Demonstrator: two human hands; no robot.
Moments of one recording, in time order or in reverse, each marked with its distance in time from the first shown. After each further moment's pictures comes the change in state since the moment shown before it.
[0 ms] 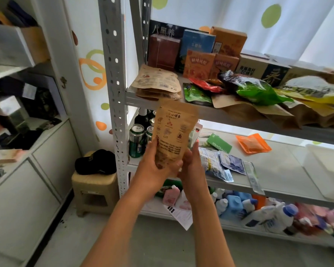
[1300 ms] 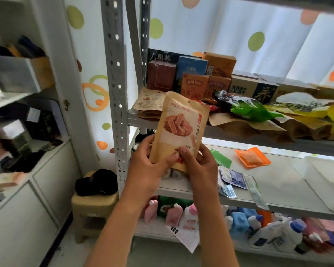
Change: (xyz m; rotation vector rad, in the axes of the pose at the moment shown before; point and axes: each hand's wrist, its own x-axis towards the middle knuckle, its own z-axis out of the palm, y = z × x) left_hand -0.001 0.060 -0.026 -0.266 0.135 0.160; right_hand -0.012 -0.052 0.015 0.088 0.194 -0.268
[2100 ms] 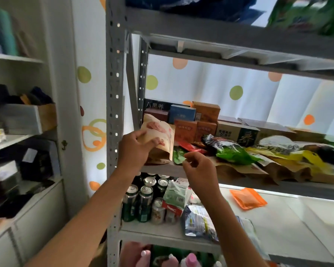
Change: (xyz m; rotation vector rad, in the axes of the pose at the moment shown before) left_hand 0.119 0.075 0.002 0.341 0.223 0.203; right_hand 0.086 -0.063 -0.002 -0.829 0.041 -0.385
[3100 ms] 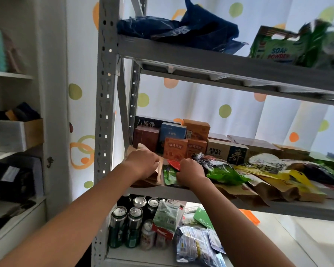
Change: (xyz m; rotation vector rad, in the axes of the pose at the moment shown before) left_hand 0.075 -0.009 0.047 0.980 -0.553 0.339; right_hand 0.104 0.011 0.007 -0.797 -0.326 -0.039
